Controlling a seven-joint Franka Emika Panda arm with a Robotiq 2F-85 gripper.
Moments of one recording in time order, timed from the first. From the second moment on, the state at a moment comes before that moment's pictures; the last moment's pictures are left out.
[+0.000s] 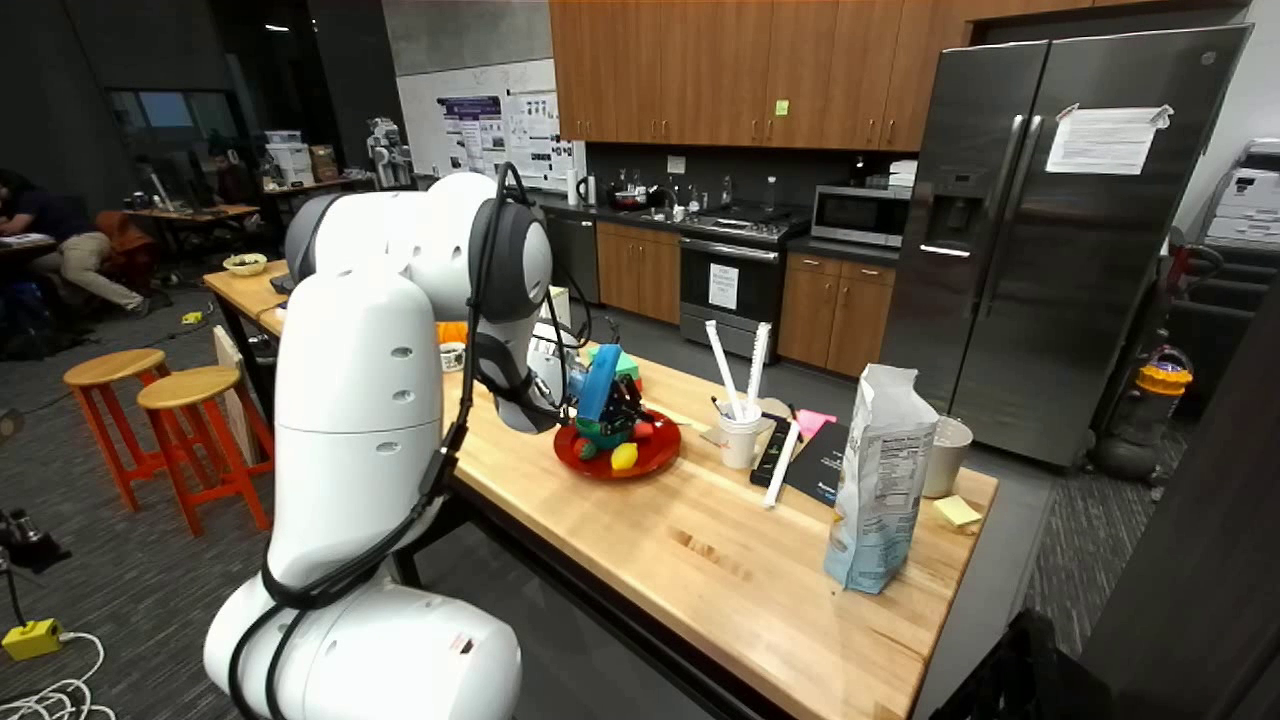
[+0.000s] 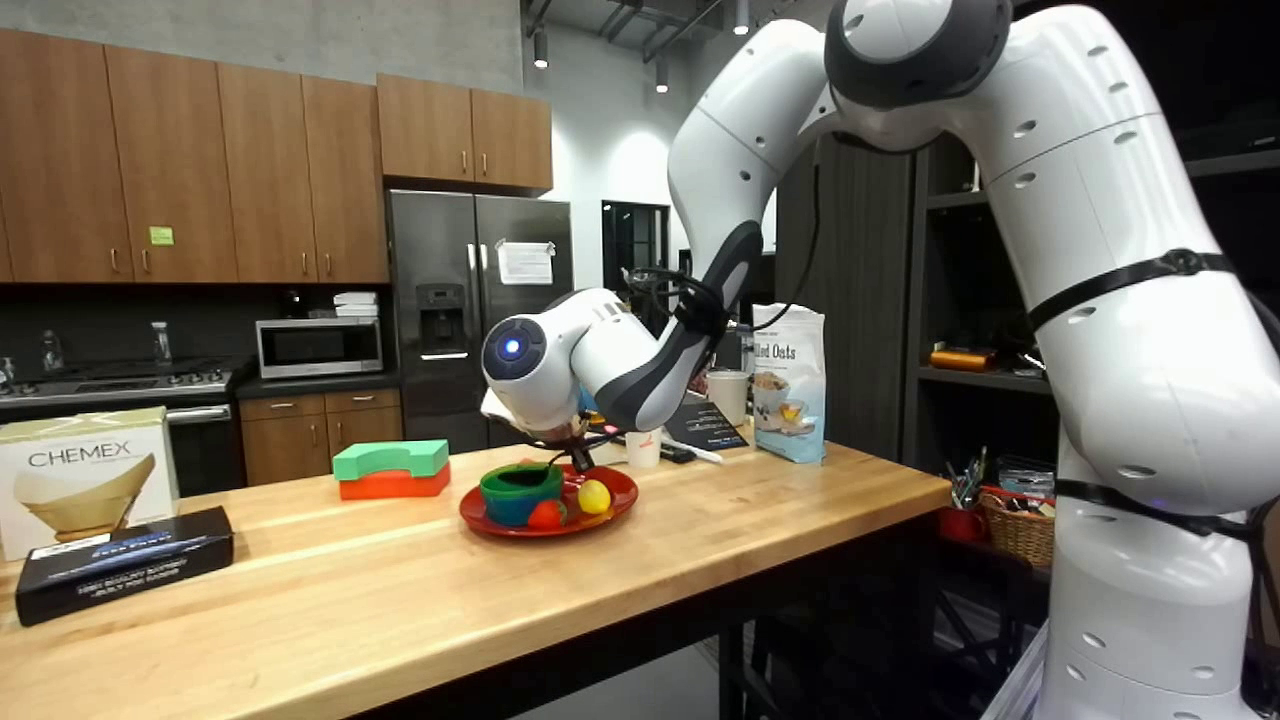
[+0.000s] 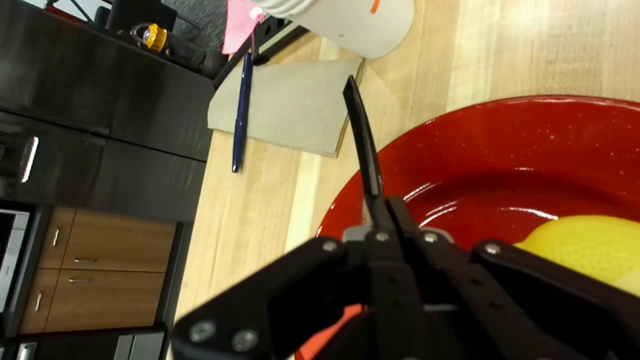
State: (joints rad) arm 0.19 0.32 0.17 -2.08 -1.45 2.24 0.15
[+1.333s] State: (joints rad) arm 0.17 0.32 0.17 -2.02 -1.06 2.31 -0.04
